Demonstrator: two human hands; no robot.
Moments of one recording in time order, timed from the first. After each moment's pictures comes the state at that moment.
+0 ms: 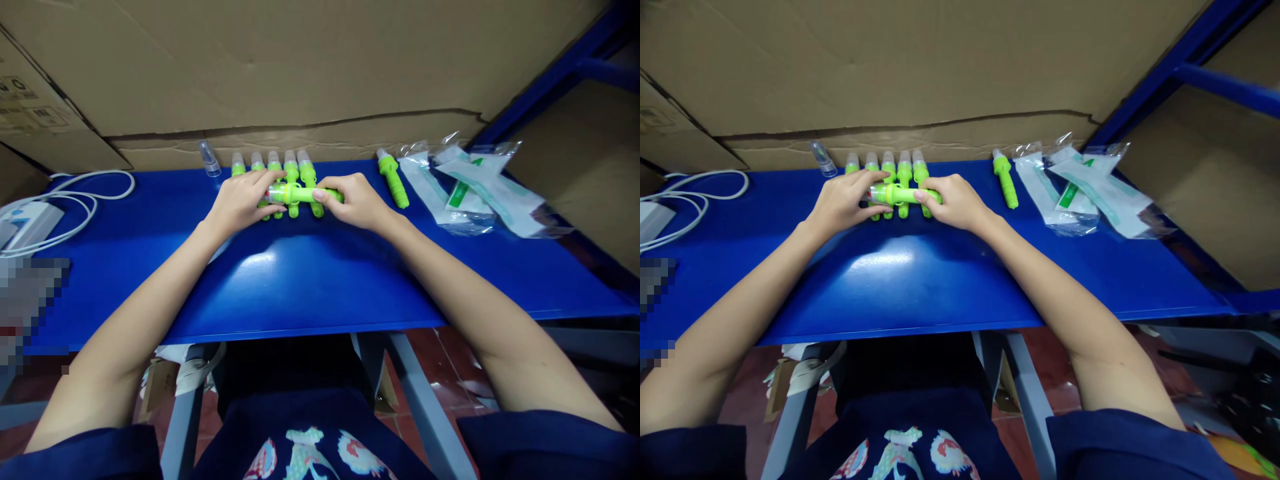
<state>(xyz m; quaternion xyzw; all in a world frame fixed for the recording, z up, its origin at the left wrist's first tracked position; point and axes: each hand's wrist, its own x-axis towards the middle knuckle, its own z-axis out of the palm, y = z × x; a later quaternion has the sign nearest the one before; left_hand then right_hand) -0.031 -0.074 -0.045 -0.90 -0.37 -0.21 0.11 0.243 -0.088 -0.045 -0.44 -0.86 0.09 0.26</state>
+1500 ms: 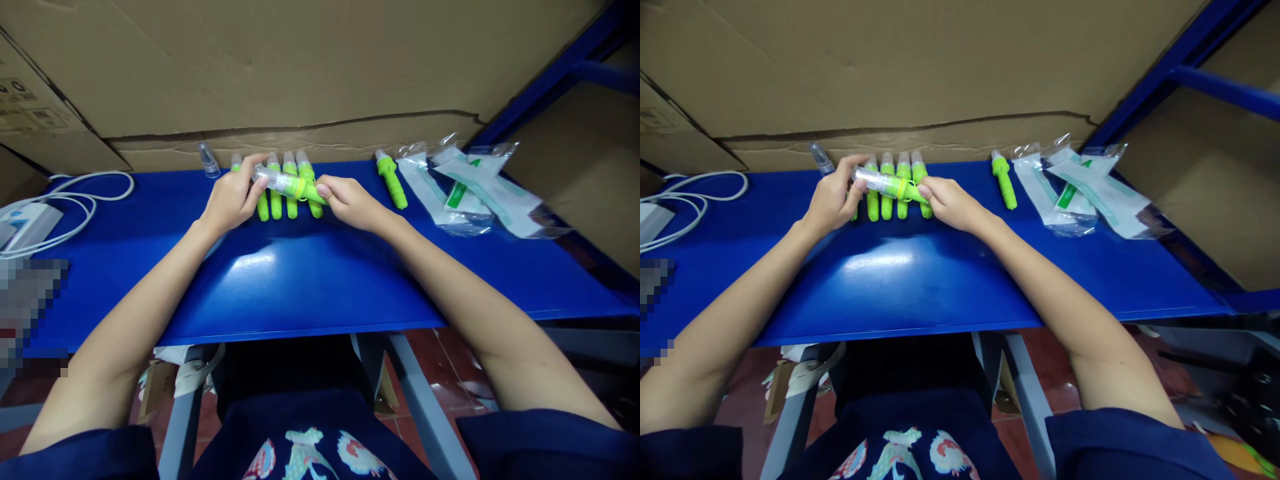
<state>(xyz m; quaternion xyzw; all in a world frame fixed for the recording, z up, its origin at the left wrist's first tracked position) -0.041 -0.070 -0.049 -0.86 -0.42 -0.29 0.04 0.245 -0.080 -0.053 -0.41 -0.87 0.12 0.27</state>
